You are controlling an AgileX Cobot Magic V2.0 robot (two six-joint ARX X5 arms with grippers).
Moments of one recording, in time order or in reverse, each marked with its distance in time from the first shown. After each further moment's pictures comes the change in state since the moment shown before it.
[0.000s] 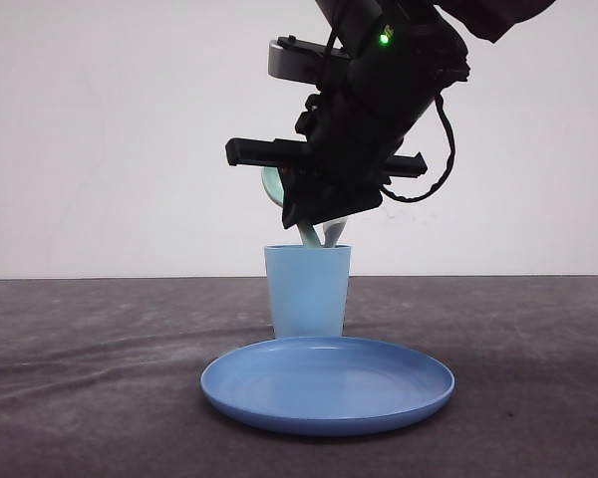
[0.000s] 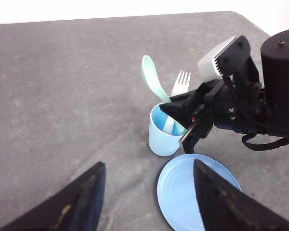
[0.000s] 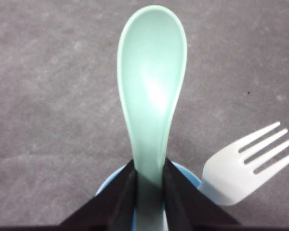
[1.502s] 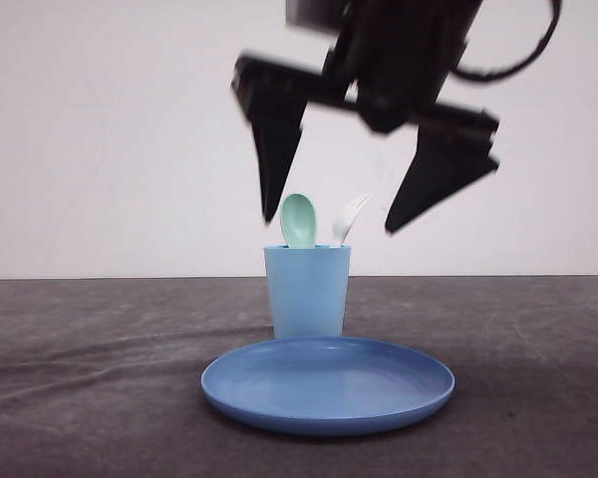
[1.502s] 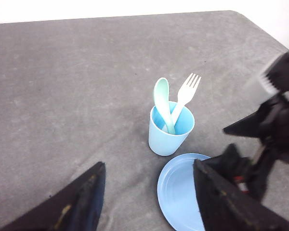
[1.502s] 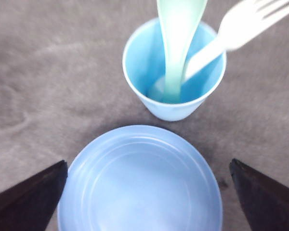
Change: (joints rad) left arm 0.000 0.001 0.000 -0.002 0.000 0.000; right arm 0.123 -0.179 0.060 -0.639 -0.005 0.291
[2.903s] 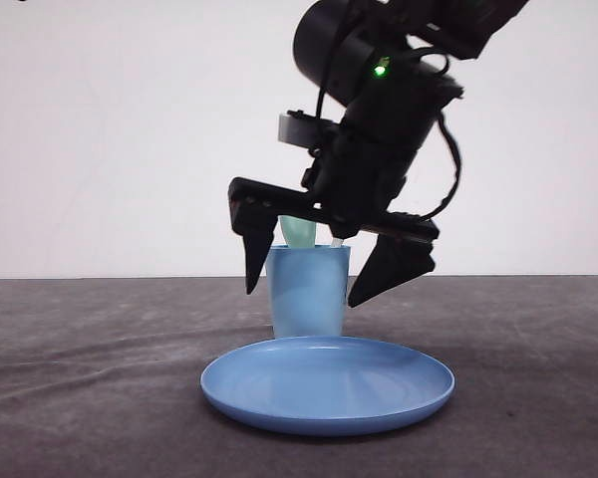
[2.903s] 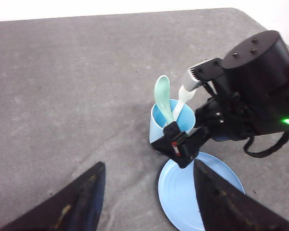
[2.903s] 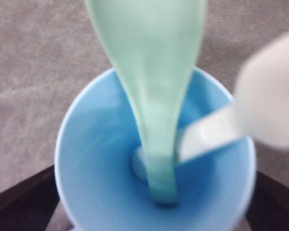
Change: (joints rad) left arm 0.000 0.000 0.000 -0.008 0.000 0.001; right arm -0.164 0.295 0.086 0.263 -0.154 -0.051
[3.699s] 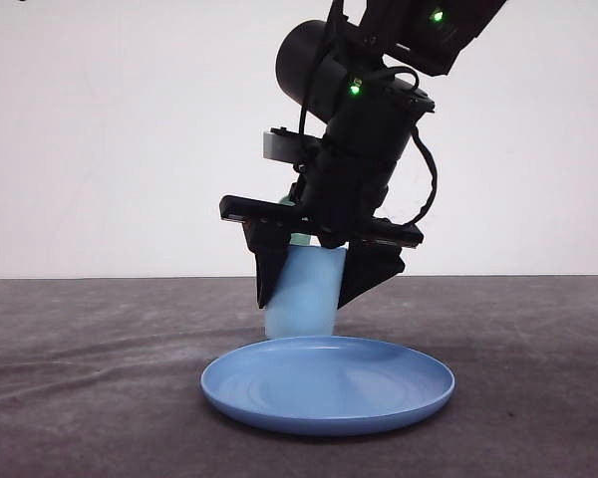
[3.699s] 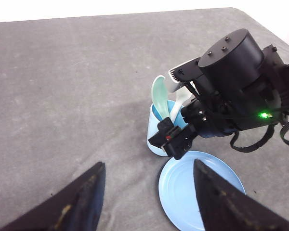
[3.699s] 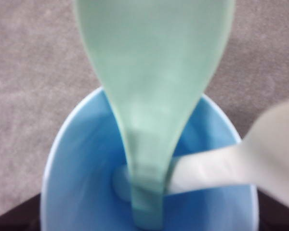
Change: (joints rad) left arm 0.000 0.000 0.000 0.000 -0.001 0.003; right arm -0.002 0.058 0.081 -0.077 0.004 -0.045
